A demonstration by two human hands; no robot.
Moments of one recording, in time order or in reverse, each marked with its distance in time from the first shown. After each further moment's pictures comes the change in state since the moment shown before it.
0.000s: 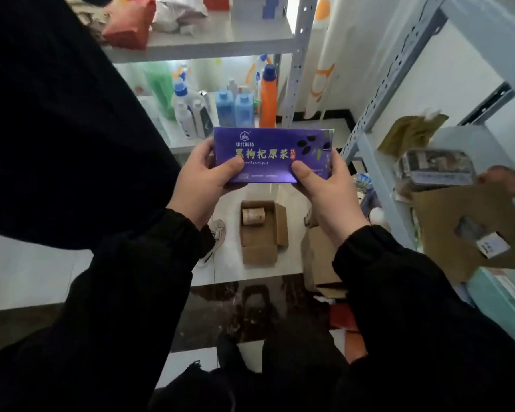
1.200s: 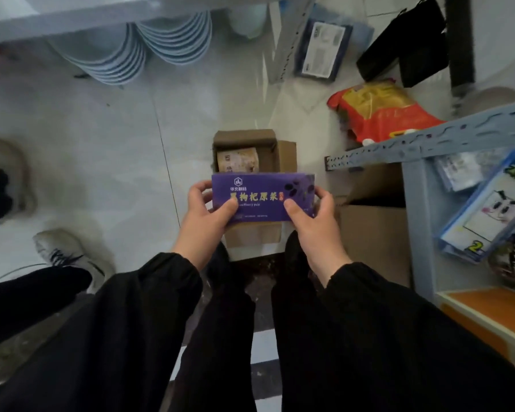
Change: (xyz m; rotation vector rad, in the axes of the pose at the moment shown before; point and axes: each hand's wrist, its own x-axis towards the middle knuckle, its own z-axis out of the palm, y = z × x) left_hand 0.334 -0.469 -0.011 0.179 0.067 -0.707; right_hand 0.304 0.476 -0.013 -0.212 0.190 0.769
